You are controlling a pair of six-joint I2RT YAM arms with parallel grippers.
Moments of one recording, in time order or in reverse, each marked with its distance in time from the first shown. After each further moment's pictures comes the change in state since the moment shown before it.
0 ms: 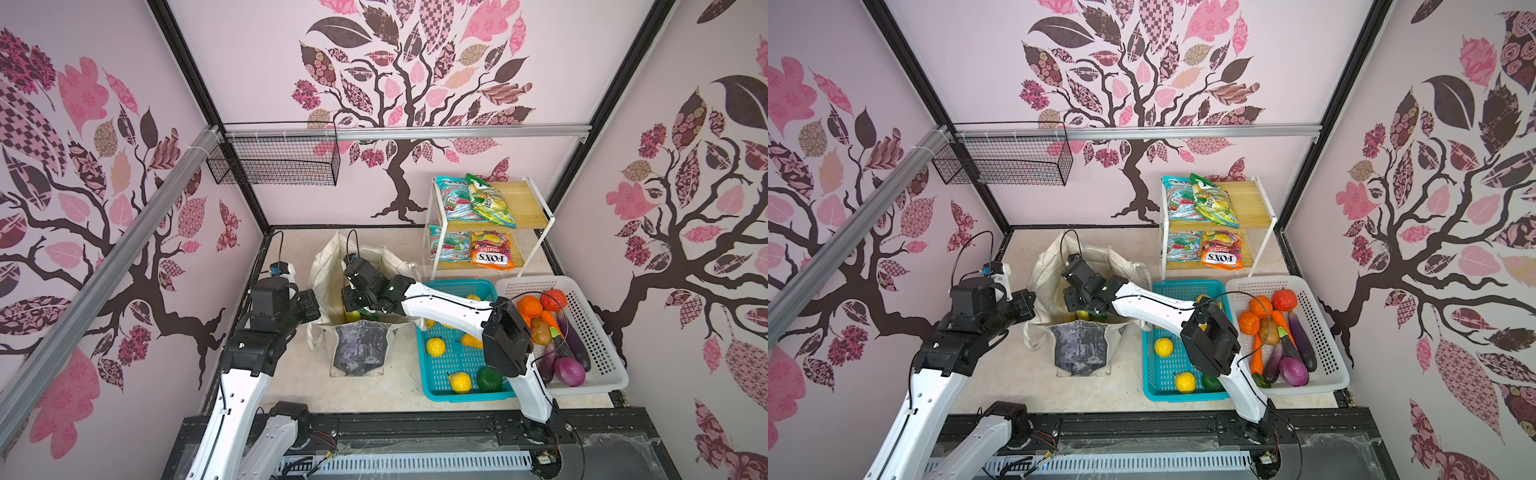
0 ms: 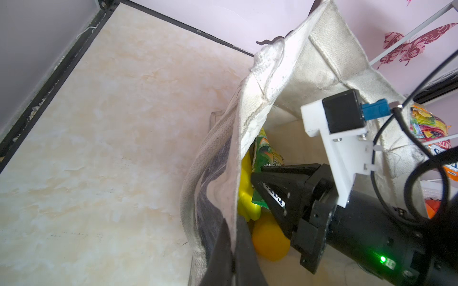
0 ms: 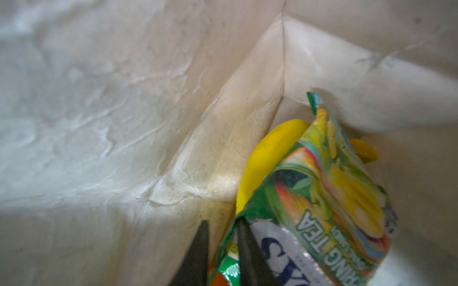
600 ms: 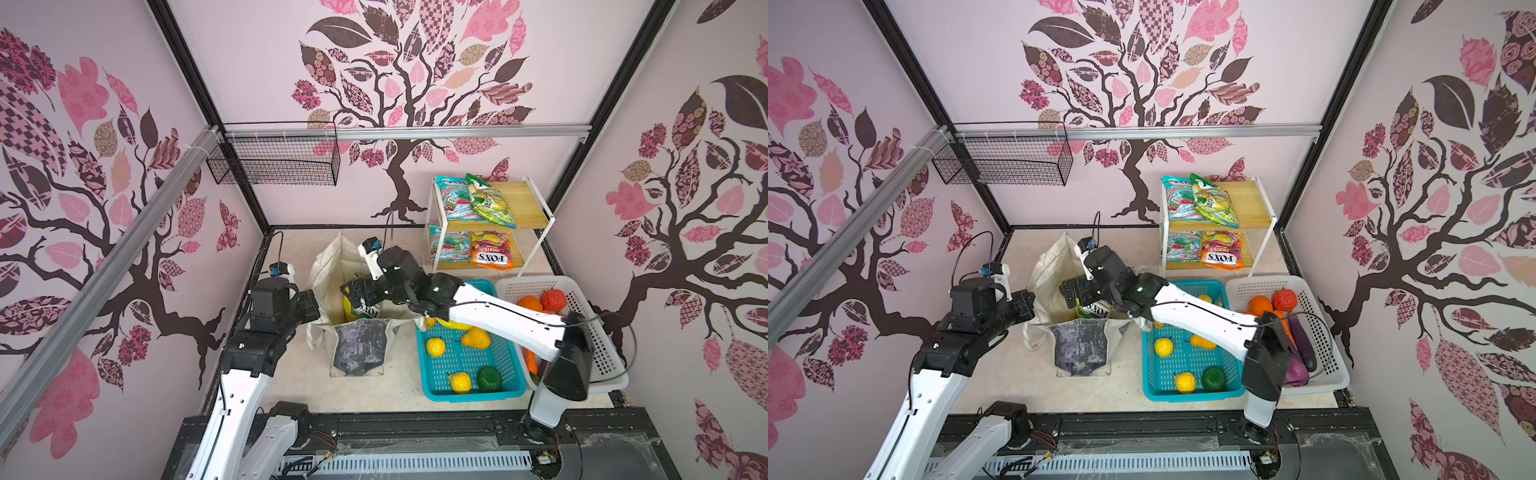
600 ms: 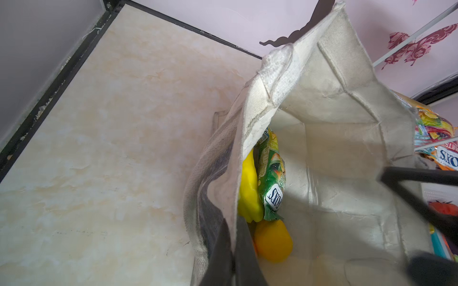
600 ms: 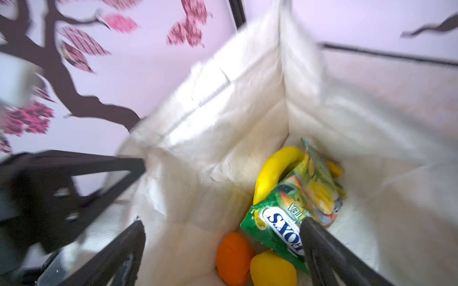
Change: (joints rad) left arm 0.000 -0.004 0.000 -0.009 -0.031 0.000; right arm -0.002 -0.483 -0.258 0.076 -0.002 -0.084
